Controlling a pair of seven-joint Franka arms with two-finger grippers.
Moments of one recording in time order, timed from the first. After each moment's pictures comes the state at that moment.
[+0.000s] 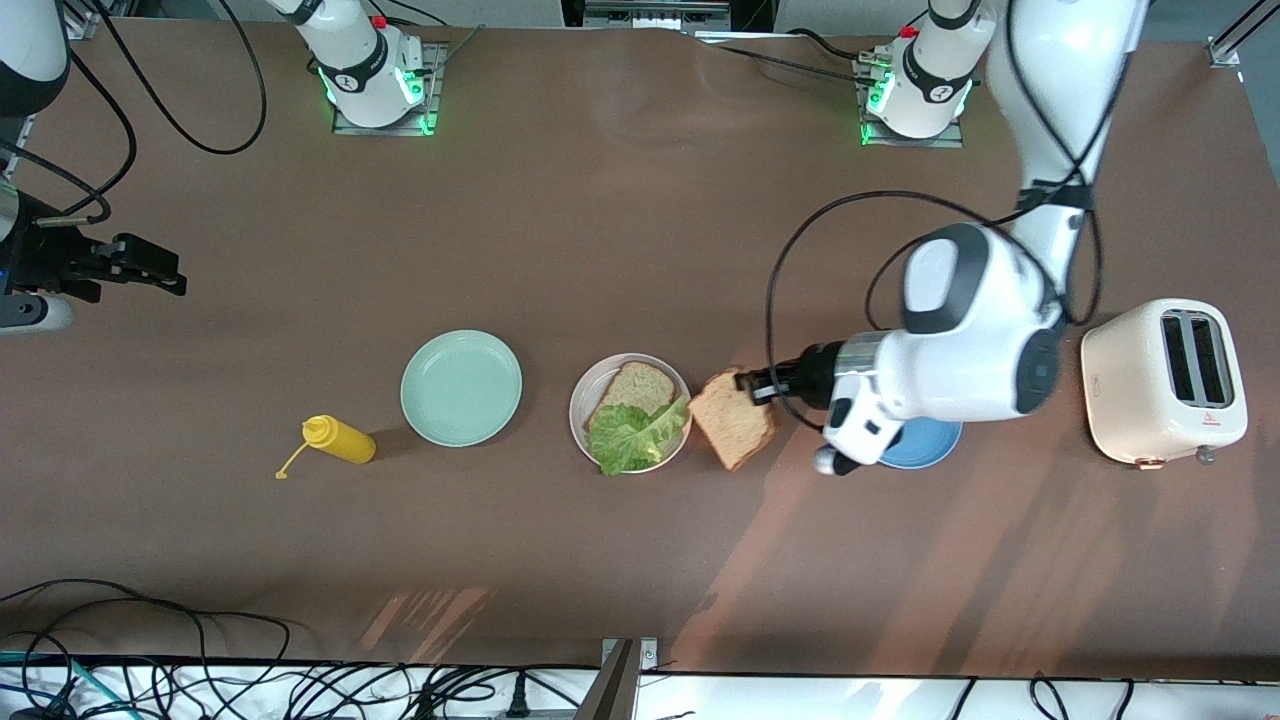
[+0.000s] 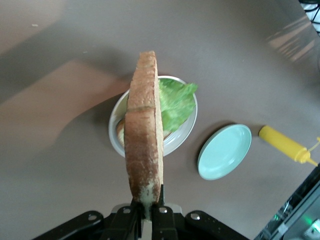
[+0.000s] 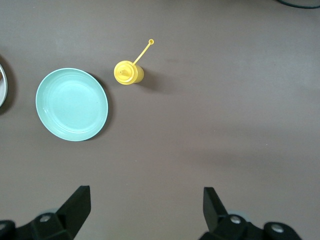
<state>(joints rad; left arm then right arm) -0.32 0.68 -0.09 -1.26 -0.63 1.95 -0.59 0.06 0.17 -0.08 -1.48 0.02 1.58 -0.12</state>
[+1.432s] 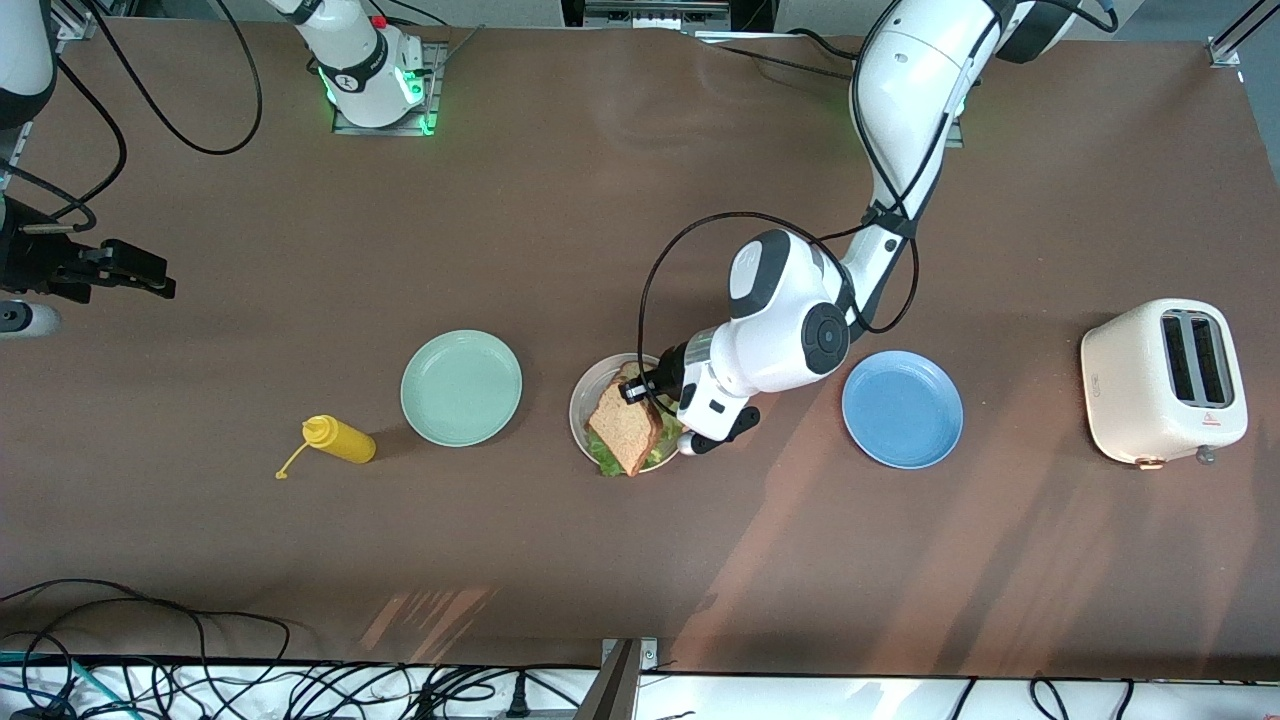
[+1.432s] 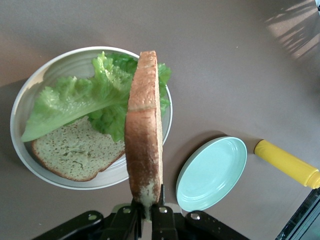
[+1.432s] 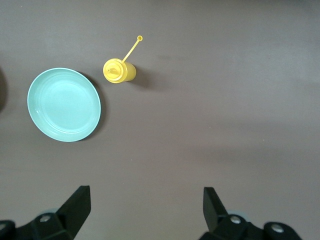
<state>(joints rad) -0.51 0.81 -0.09 -1.28 -0.69 2.26 -0.64 0.04 0.18 -0.10 -1.48 0.02 1.58 -0.12</state>
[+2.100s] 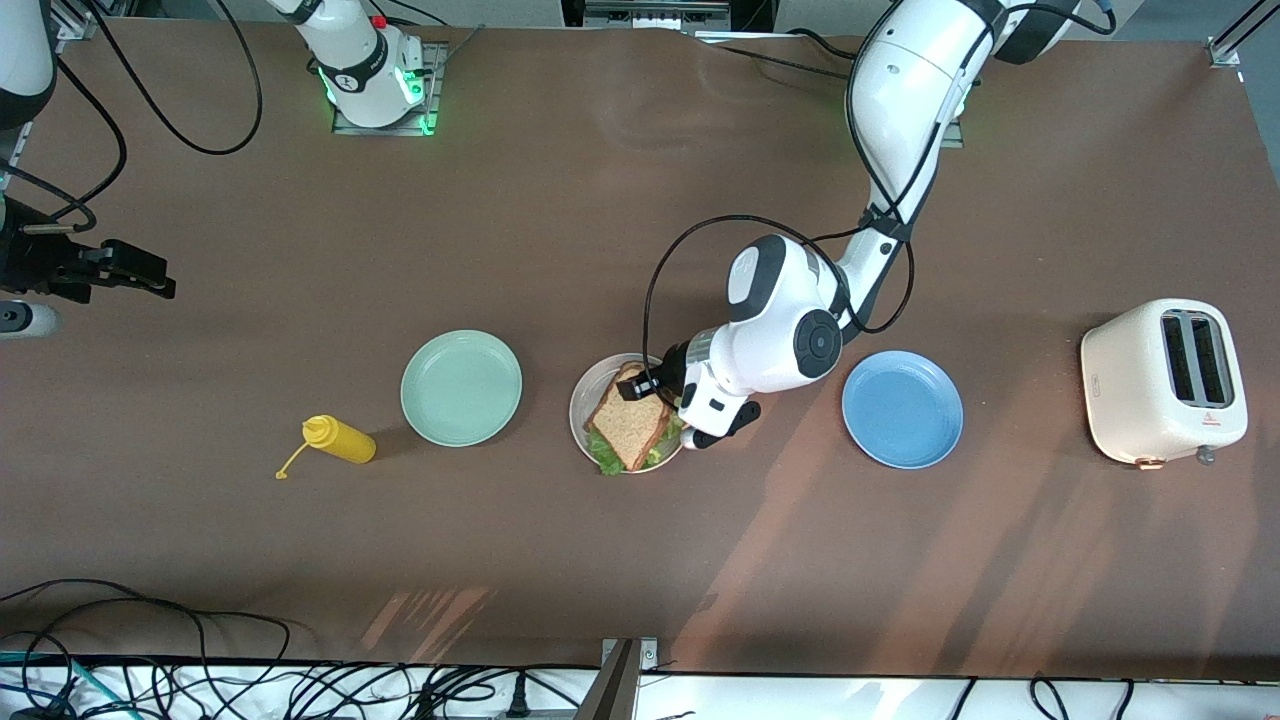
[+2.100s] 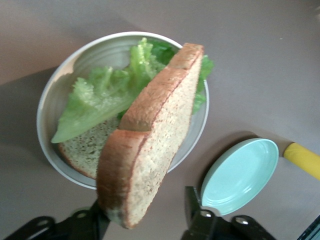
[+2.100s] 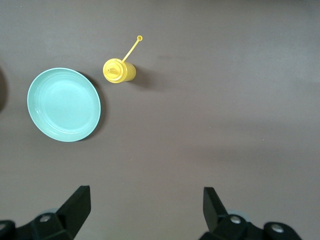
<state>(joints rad) -0.51 0.81 -0.09 -1.35 -0.69 2.26 -0.65 0.04 0.18 -0.10 -1.48 0.02 1.58 -0.12</state>
